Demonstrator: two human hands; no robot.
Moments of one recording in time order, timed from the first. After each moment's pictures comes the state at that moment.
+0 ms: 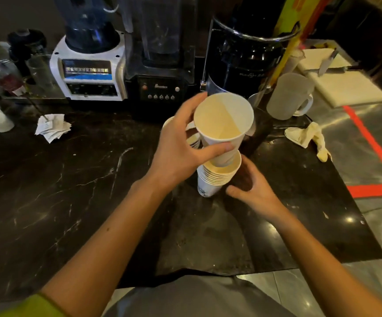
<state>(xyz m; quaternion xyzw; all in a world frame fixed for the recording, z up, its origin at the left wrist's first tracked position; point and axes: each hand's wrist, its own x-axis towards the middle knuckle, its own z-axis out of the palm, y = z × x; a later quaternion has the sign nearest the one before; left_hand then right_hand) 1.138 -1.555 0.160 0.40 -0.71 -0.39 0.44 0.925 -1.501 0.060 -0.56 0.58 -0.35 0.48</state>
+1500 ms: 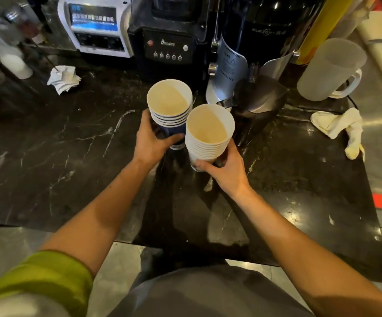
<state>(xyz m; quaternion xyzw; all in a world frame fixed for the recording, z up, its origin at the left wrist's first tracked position) 1.135 -1.568 0.031 0.63 -0.53 -0.38 0.43 0.930 -1.534 0.008 -0.57 0.58 -0.37 0.45</state>
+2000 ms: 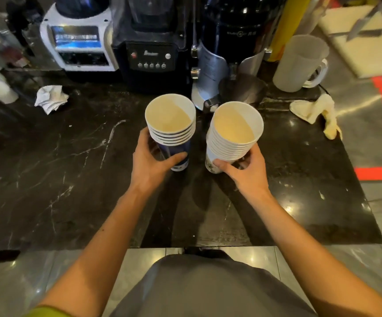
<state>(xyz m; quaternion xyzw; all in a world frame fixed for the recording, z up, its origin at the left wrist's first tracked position) 1.128 -1.509 0.058 0.59 -0.55 -0.40 0.43 0.904 -1.486 0.035 -0.49 0.62 -0.46 0.40</state>
